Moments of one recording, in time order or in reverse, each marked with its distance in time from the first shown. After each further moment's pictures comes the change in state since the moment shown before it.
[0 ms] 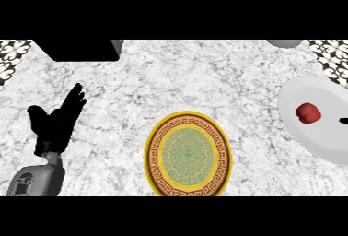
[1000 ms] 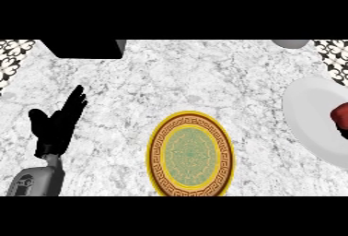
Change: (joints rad) left arm 0.014 0.007 -0.013 0.002 0.005 -0.014 -0.021; right arm 0.199 0.065 0.171 -0.373 0.277 -0.344 0.492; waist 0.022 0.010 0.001
